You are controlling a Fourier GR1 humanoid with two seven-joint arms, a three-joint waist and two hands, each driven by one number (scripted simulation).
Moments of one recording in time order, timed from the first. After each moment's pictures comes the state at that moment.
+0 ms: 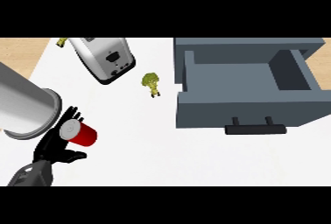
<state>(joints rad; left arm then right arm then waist) -0.34 0.31 0.32 -0.47 0.09 -0.51 -0.49 0.40 -0.05 -0.76 -2.21 -0.55 0.54 0.23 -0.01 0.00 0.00</state>
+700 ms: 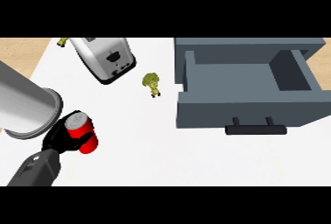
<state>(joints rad) -0.44 0.30 0.31 -0.39 0.14 -0.63 -0.46 0.42 -0.02 -0.77 -2.22 -0.57 0.57 0.24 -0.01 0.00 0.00</state>
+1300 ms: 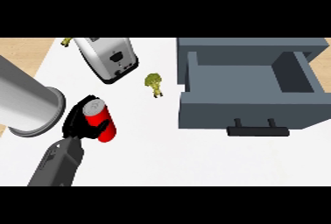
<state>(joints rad) -0.44 0.14 0.33 -0.65 0.23 -0.45 -0.37 0.45 -0.01 -0.75 -2.25 -0.56 0.54 0.23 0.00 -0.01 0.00</state>
